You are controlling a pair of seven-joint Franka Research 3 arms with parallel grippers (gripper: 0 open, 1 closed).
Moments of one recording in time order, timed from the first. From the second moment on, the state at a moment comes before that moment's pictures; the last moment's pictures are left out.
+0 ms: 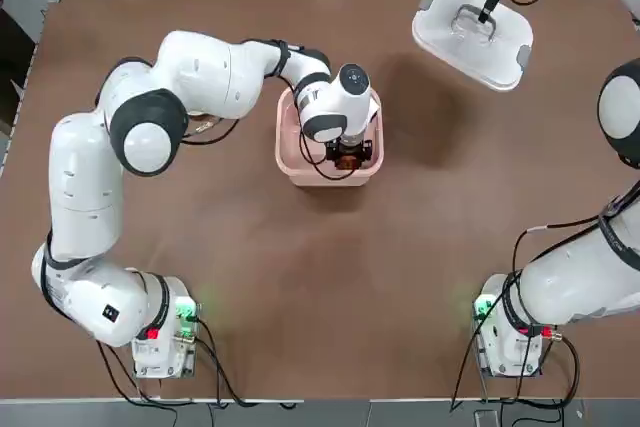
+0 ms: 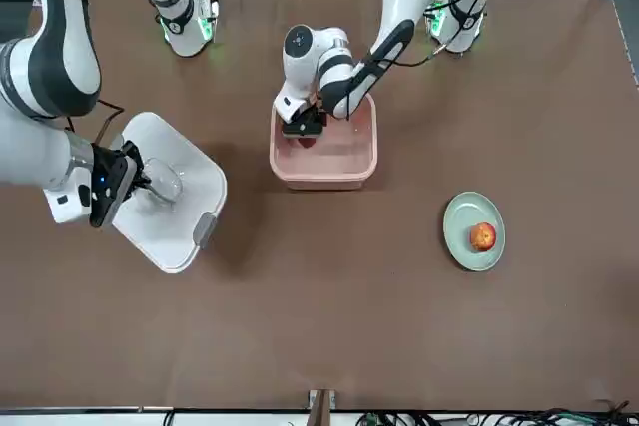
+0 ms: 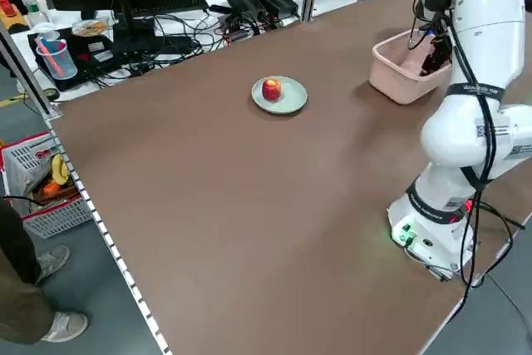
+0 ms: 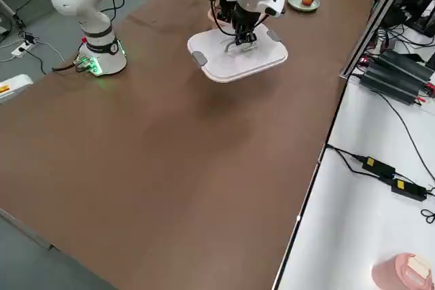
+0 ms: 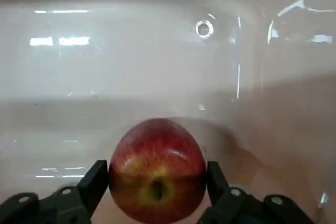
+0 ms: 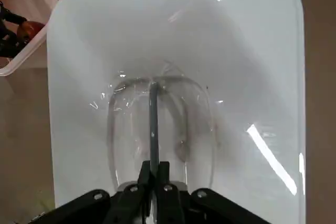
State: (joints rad) left arm -0.50 0.75 -0.64 -1.71 0.54 2.29 -1.33; right arm 0.13 0.24 -0.09 -1.63 0.23 1.67 -0.98
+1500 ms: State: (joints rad) left arm 0.21 0.67 -1.33 -1.71 0.54 1.74 -1.20; right arm 0.13 0.25 -0.09 -1.63 0.23 1.67 -1.06
